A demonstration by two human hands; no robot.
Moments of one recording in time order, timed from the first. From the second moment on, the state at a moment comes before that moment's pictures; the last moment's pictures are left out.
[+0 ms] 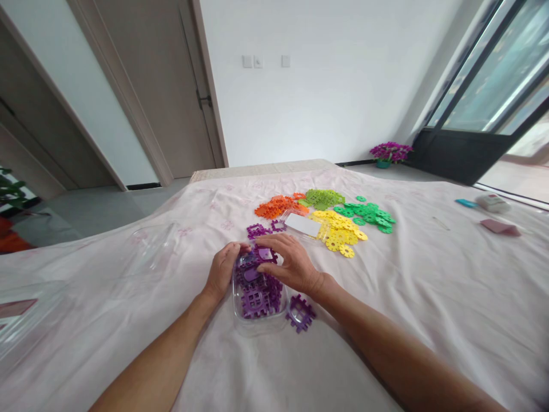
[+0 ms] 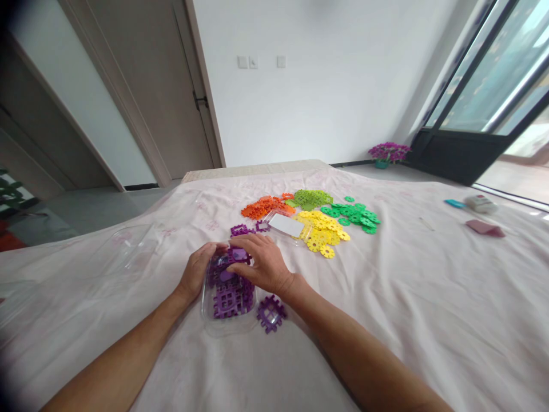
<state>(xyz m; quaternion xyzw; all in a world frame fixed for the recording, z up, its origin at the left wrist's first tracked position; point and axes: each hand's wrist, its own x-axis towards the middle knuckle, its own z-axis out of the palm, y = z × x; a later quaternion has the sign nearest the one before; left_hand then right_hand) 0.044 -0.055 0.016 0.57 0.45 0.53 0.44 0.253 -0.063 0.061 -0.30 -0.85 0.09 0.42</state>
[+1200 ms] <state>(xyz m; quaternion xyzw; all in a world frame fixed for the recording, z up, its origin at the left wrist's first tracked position) 0.014 -0.036 0.019 0.38 0.55 0.65 0.36 0.262 -0.057 0.053 -0.30 -0.93 0.13 0.18</state>
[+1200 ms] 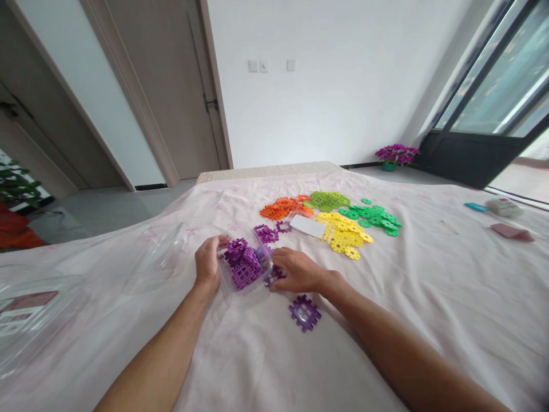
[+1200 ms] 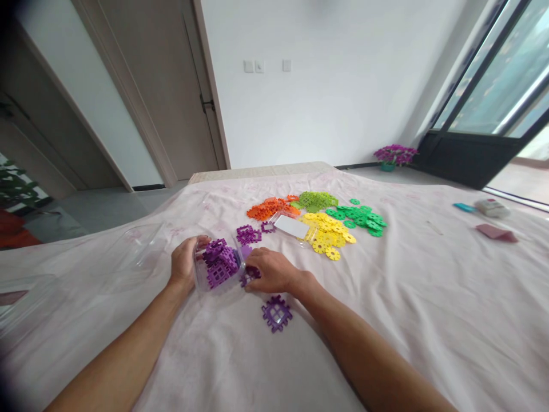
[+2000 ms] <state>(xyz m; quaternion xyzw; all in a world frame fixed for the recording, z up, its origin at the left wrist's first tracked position) 0.045 -0.057 0.023 0.55 0.51 0.55 0.37 0.241 -0.072 0.072 -0.32 -0.80 0.32 0.40</state>
